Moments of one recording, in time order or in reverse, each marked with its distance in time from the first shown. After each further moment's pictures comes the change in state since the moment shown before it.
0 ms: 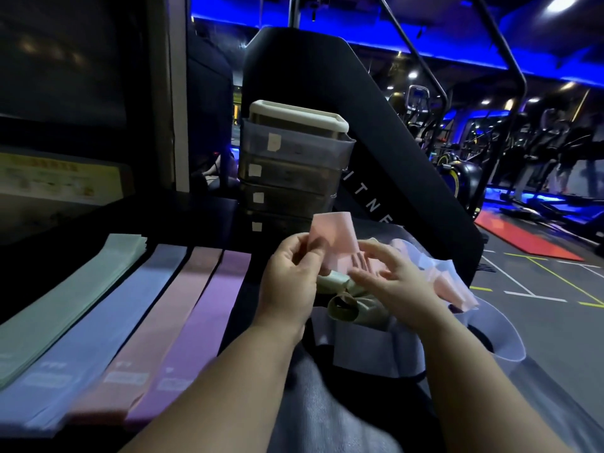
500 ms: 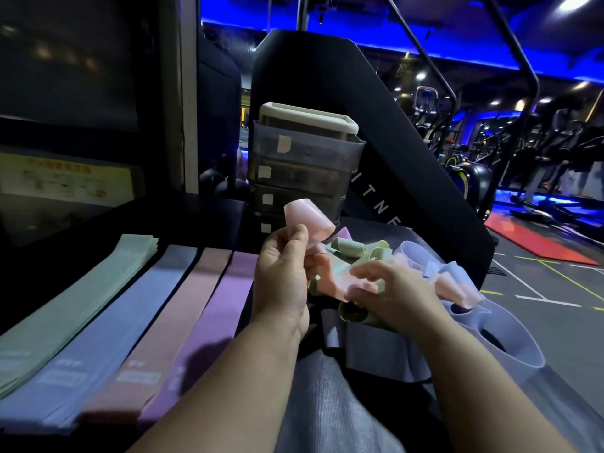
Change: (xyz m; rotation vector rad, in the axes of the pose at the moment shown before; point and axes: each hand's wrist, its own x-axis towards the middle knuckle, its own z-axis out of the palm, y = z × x) left_hand 0.005 0.014 -0.008 -0.383 0.165 -0.105; right_hand -0.001 -0.009 0.011 -0.483 -0.043 0.063
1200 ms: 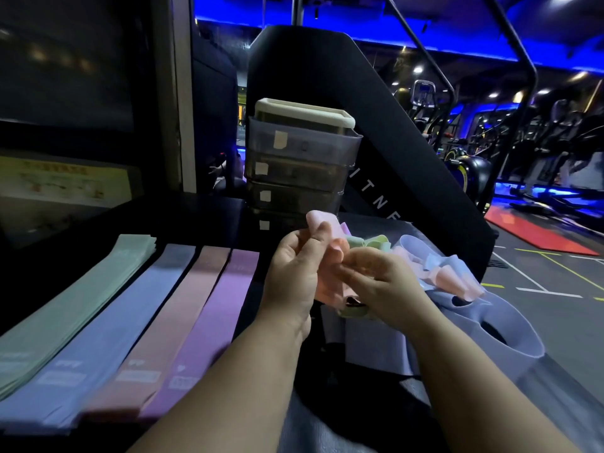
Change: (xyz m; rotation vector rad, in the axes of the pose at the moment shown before) left_hand -0.013 0.003 0.004 0.192 -0.174 -0.066; right_hand -0.008 -0.027 0.006 0.624 0.029 -0.161
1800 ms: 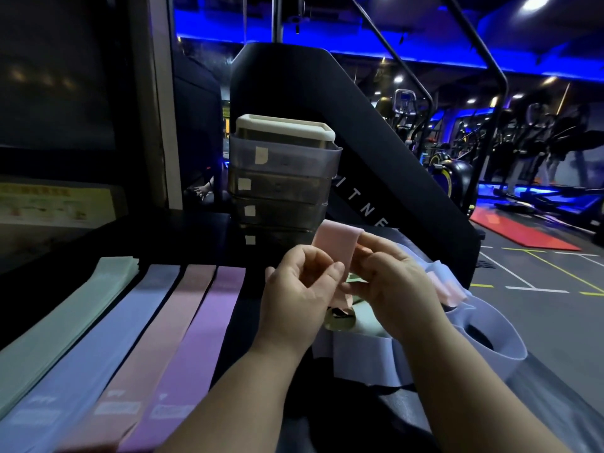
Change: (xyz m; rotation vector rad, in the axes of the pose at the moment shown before) left_hand 0.007 -0.025 -0.002 0.492 -0.077 0.315; right_hand 0.004 -0.001 -0.018 0.755 0.090 0.187
